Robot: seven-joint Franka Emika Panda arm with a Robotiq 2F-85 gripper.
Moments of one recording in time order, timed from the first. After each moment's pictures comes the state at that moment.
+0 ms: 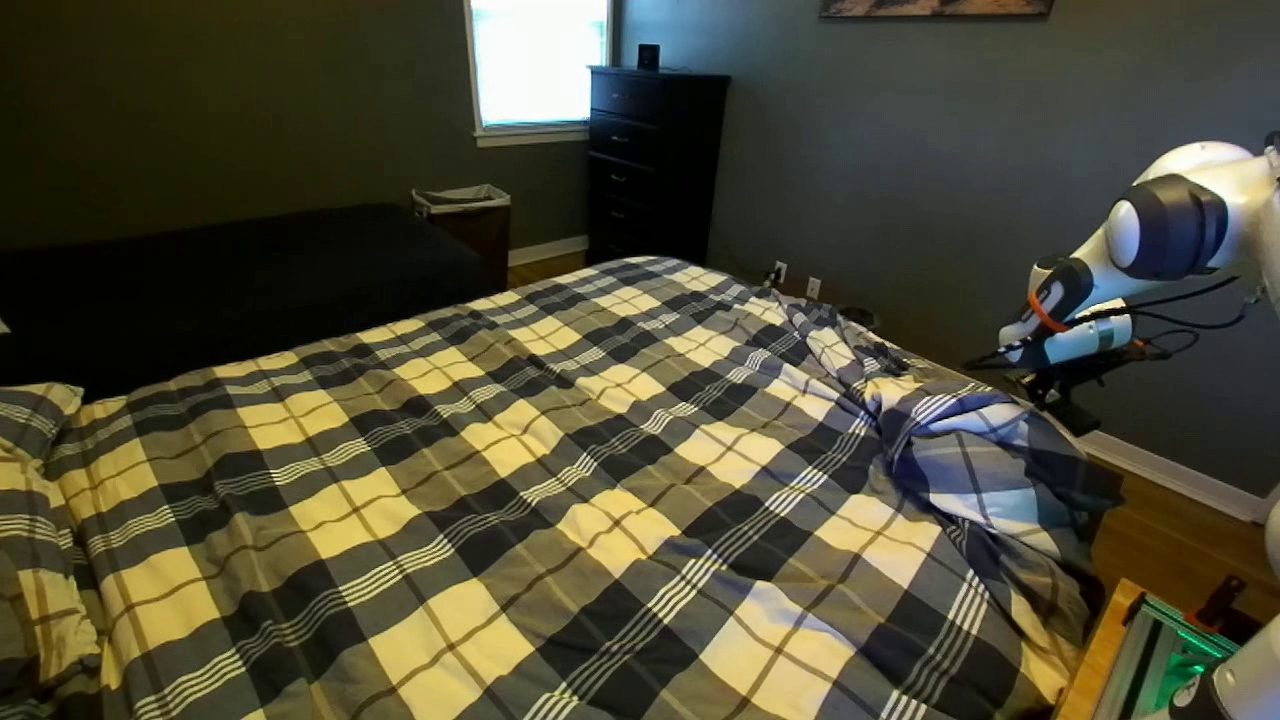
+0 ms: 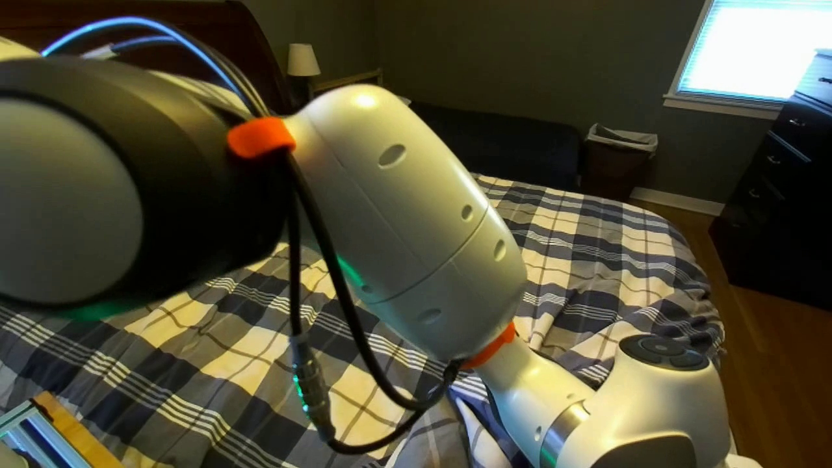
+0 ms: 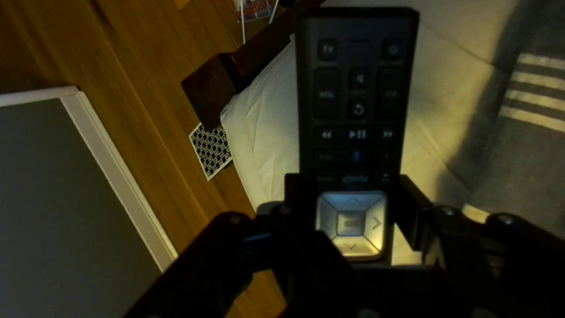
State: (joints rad) arm -0.73 0.91 -0.39 -1.60 -0.26 2.70 -0.24
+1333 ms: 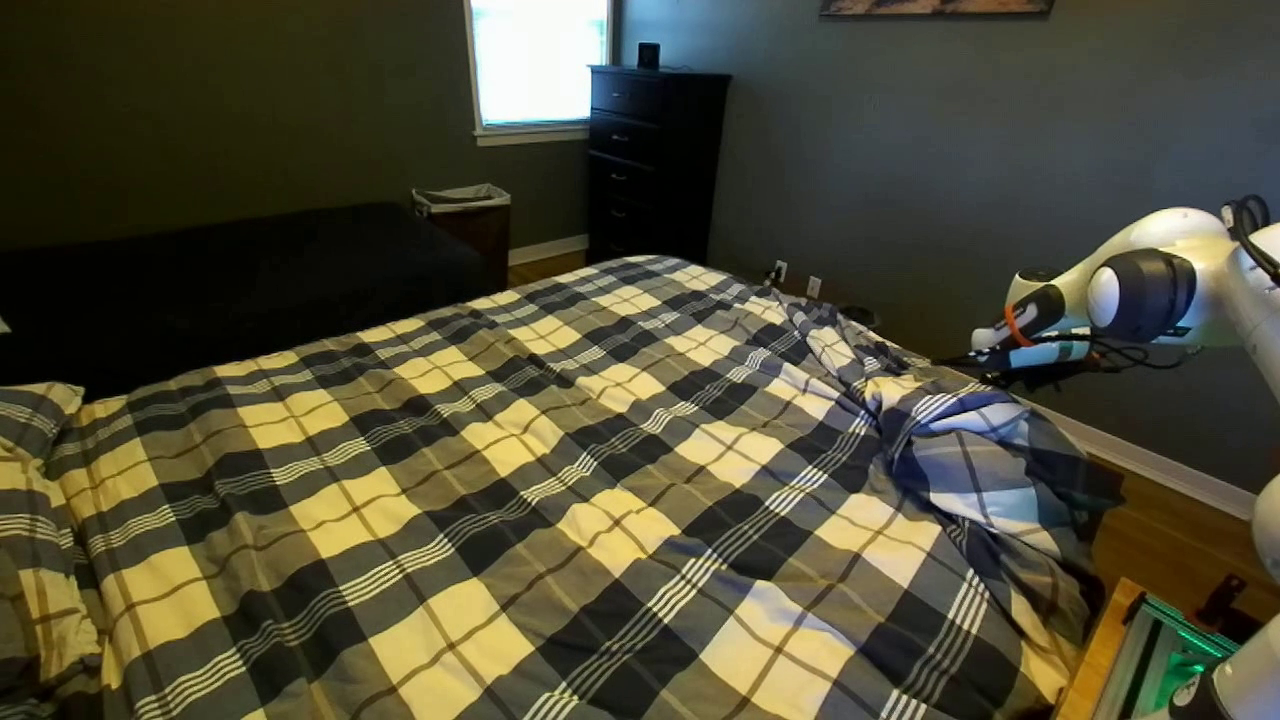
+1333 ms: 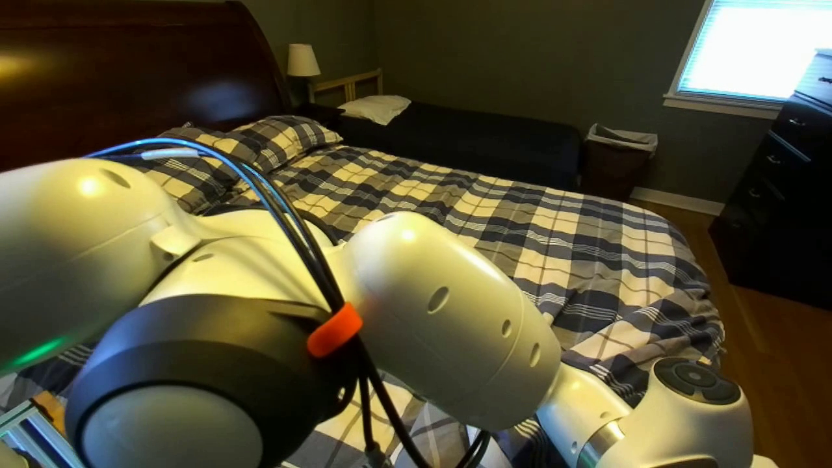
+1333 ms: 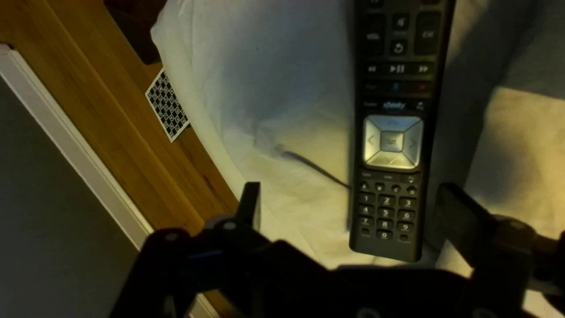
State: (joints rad) arm -0.88 1.18 -0.22 -1.17 -0.19 2.62 -0.30
